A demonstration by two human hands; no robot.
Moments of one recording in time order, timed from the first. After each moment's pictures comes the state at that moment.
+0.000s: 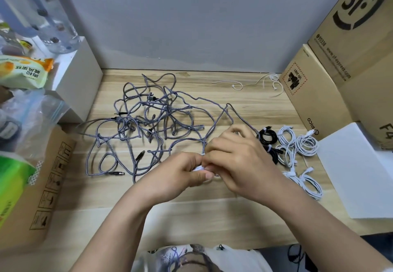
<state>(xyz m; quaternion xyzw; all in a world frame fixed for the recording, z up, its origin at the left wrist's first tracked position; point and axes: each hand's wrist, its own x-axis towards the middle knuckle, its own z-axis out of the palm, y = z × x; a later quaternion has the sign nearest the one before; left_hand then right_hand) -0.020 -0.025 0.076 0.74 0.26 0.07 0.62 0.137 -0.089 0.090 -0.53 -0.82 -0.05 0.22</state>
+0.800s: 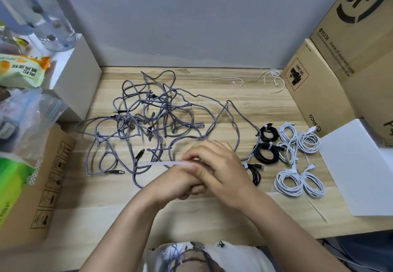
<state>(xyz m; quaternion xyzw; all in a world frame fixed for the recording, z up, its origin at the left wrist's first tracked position) -0.012 -0.037 0.057 0.65 0.28 0.05 0.70 0.113 -0.088 0.049 -0.60 -0.70 0.16 0.35</state>
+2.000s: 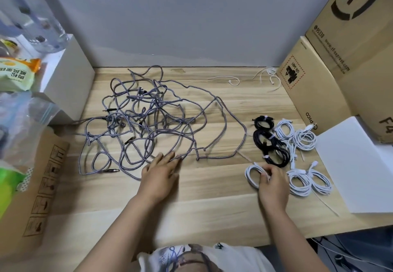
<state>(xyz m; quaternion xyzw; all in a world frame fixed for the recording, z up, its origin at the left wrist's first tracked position) -0.028 -0.004 -0.058 0.83 0.48 -0.05 0.29 0.217 -0.156 -0.090 -0.92 -0.26 0.06 0.30</state>
